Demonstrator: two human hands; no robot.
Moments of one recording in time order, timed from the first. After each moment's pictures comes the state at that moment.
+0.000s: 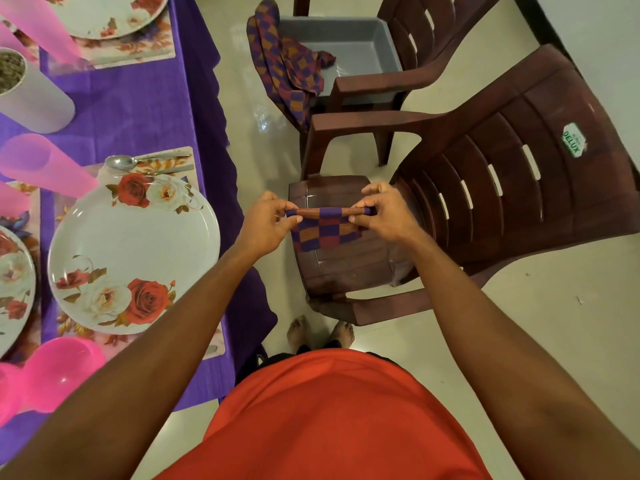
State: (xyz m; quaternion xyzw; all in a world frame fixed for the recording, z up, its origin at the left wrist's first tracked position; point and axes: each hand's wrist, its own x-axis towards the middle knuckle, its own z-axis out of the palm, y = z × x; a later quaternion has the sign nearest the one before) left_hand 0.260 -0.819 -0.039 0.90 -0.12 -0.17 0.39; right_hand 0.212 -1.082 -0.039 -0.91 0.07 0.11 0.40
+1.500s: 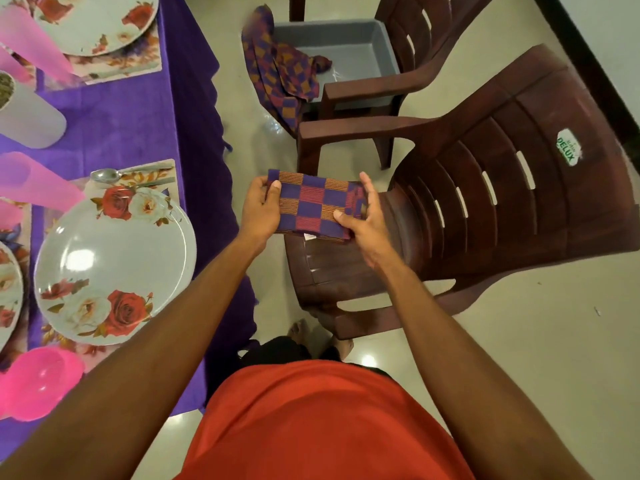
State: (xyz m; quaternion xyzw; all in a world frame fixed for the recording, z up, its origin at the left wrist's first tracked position) left_hand 0.279 -0.892 -0.021 0.80 0.10 -0.15 0.58; right_hand 0.203 -1.076 -0.040 -0.60 0.22 0.04 0.76
